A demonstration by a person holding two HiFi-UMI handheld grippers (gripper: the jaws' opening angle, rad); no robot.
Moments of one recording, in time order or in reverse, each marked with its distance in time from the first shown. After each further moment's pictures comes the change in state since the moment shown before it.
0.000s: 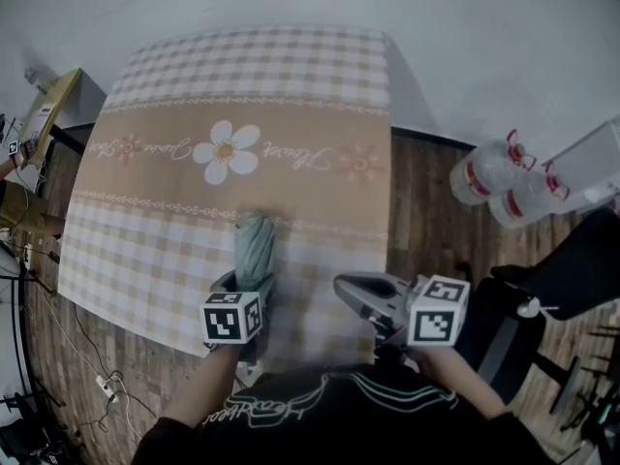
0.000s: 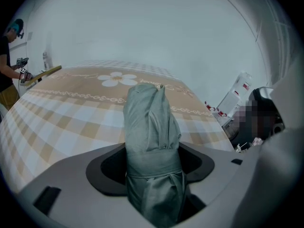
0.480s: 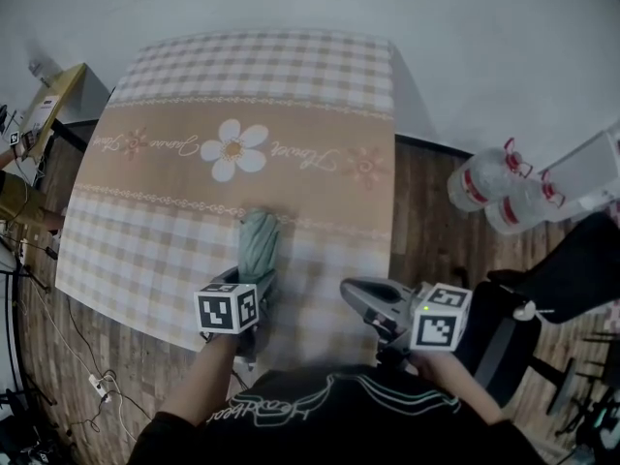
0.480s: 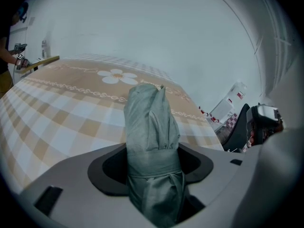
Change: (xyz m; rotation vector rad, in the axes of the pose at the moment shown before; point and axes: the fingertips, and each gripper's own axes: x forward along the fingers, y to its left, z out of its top) left arm -0.005 0.005 0.001 -0.057 -0.001 -0.101; right arm -0.002 0.008 -0.014 0.020 -0.006 -0.054
